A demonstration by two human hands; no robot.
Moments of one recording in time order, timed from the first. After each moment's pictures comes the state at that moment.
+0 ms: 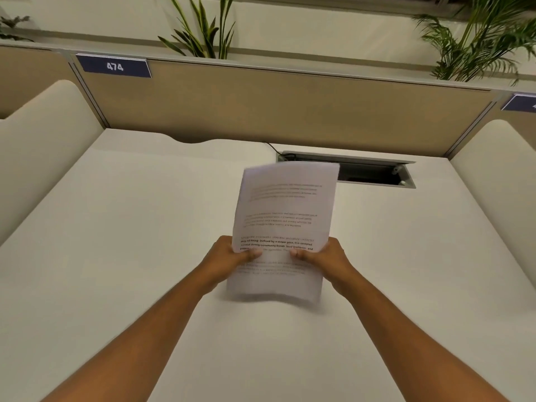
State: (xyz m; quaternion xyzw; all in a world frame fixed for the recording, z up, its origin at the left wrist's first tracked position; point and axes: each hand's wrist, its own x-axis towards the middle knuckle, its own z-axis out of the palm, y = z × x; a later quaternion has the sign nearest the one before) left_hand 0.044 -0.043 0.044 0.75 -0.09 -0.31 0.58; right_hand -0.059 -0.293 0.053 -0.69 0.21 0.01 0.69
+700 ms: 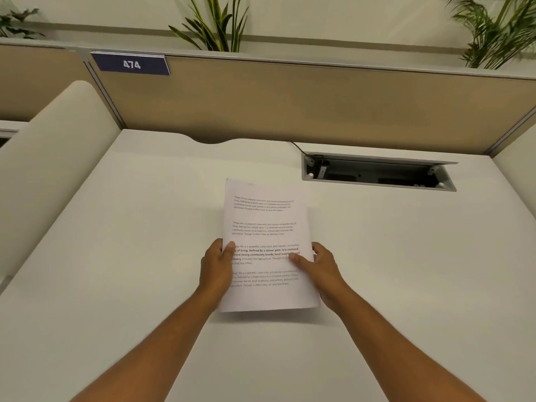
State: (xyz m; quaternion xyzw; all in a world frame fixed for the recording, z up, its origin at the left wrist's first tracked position) left_hand 0.089 0.007 0.020 0.83 0.07 -0.15 0.54; right_hand 0.002 -0.214 0.025 -0.66 0.30 0.03 0.69
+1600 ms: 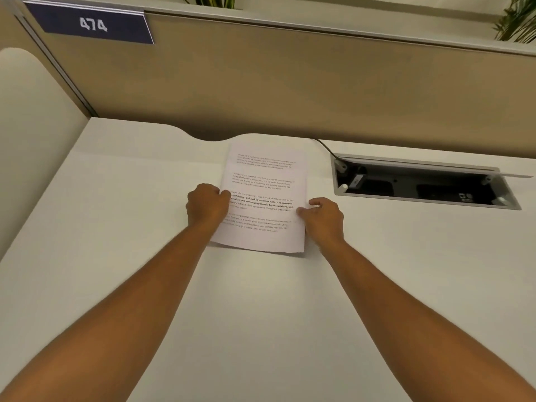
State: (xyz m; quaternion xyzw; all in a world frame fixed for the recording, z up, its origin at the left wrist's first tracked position) left_hand 0.359 -0.014 0.003 0.92 0.08 -0.13 0.37; right_hand 0.241 -0.223 -0.002 -0.76 0.42 -0.04 0.49
